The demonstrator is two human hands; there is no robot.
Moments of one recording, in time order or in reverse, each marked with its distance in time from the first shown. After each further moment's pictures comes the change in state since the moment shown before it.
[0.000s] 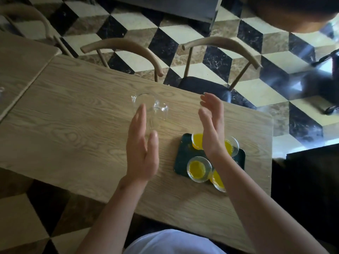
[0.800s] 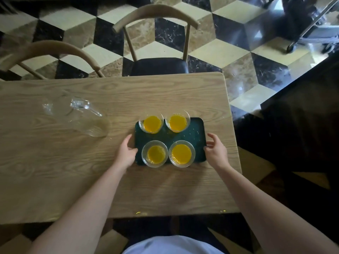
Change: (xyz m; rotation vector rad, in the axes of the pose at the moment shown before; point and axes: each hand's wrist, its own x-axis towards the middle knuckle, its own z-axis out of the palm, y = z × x) left_hand -0.040 -0.115 0.133 0.256 -0.561 -0.842; right_hand -0.114 0.176 -0.190 -0.309 0.237 0.810
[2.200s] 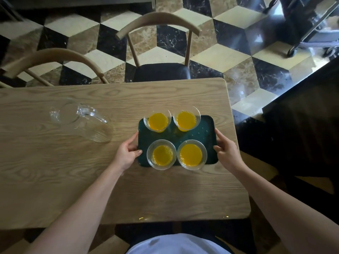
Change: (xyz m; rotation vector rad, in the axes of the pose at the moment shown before) left_hand -0.011 0.024 -0.025 -0.230 -0.186 0.138; right_hand 0.005 -0.014 -0.037 0.020 -0.149 -0.179
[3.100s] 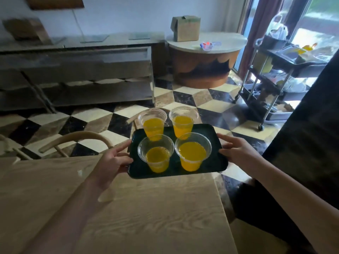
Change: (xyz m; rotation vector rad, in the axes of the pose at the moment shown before) left_hand -0.150 0.206 -0.033 -0.165 -0.101 0.425; right_hand -0.114 -0.208 -0.153 0.221 -0.013 -0.277
